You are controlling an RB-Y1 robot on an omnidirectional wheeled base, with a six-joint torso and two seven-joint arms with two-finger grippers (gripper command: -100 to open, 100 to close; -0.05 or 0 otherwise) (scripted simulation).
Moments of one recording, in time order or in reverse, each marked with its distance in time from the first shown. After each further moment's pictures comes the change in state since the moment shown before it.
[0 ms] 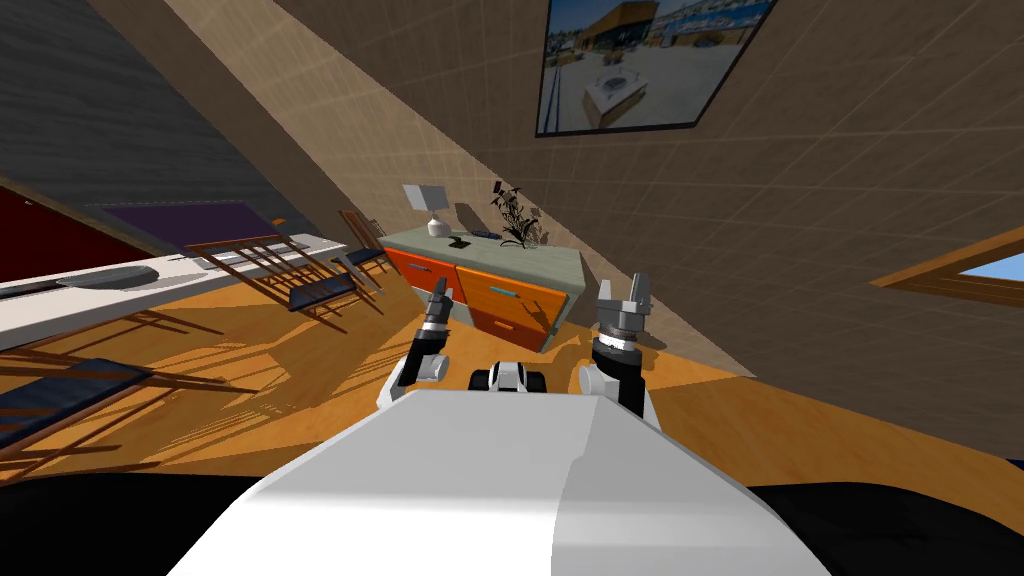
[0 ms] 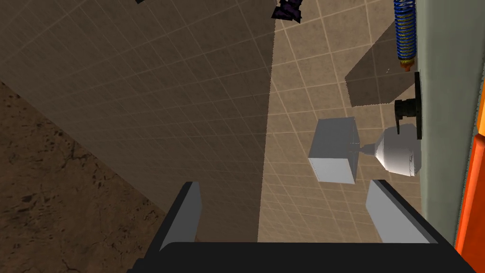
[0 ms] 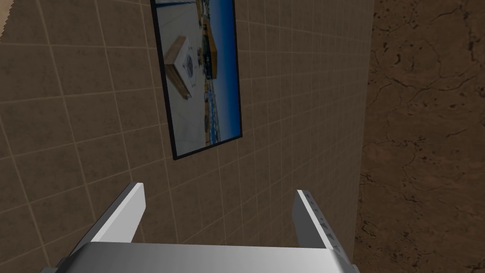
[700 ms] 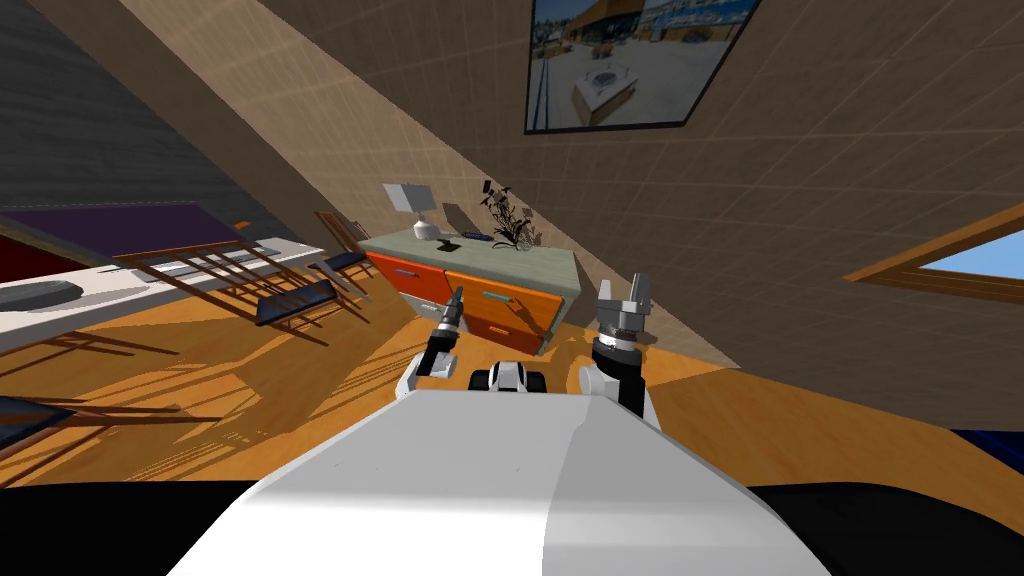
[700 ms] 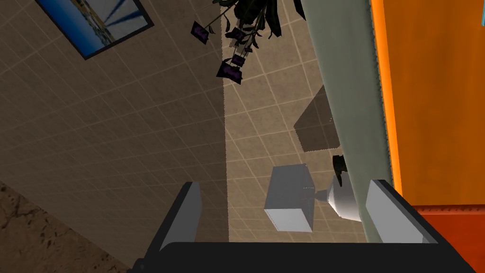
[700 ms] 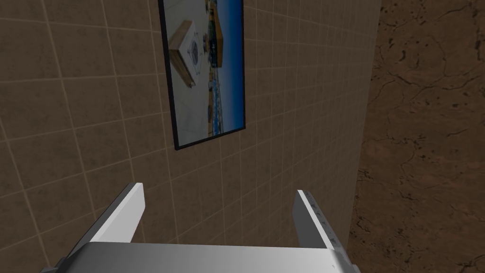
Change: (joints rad) left arm -0.078 0.001 -0.035 0.198 -0.045 0.037 -0.016; right arm 0.000 0.000 0.000 0.000 0.000 0.000 0.000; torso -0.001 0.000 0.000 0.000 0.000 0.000
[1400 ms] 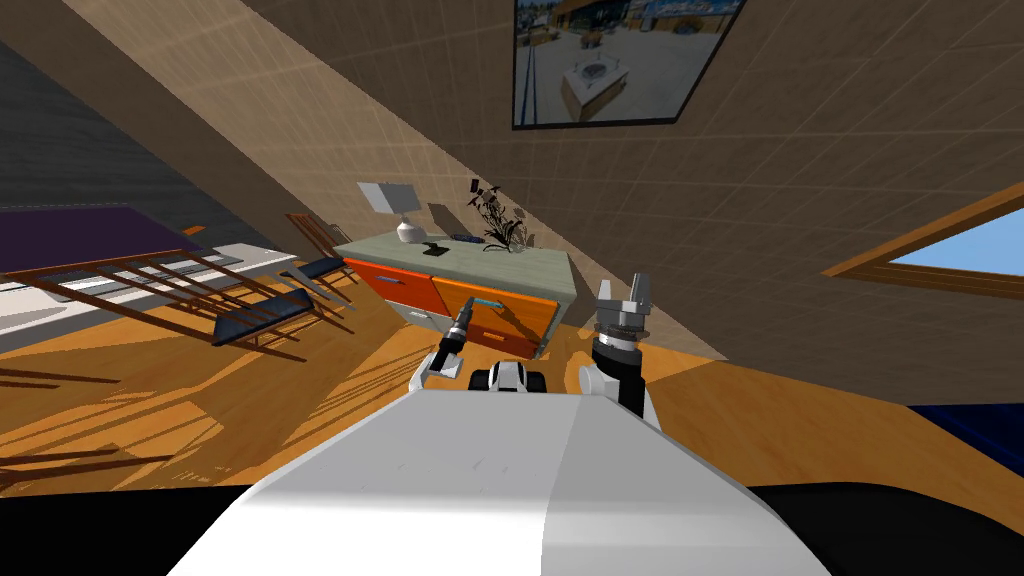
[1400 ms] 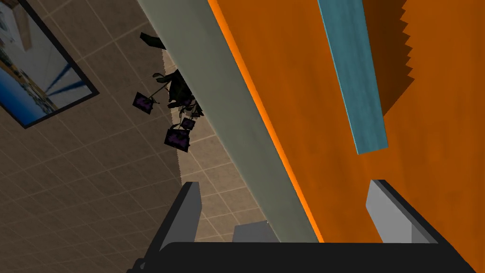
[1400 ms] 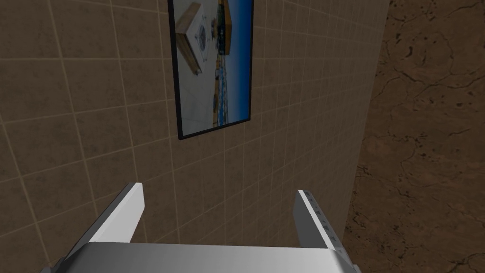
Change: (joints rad) left arm -0.072 0.002 -0.037 0.219 -0.046 0.023 -0.014; right arm 0.000 0.000 0.000 0.000 0.000 0.000 0.000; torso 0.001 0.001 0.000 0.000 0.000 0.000
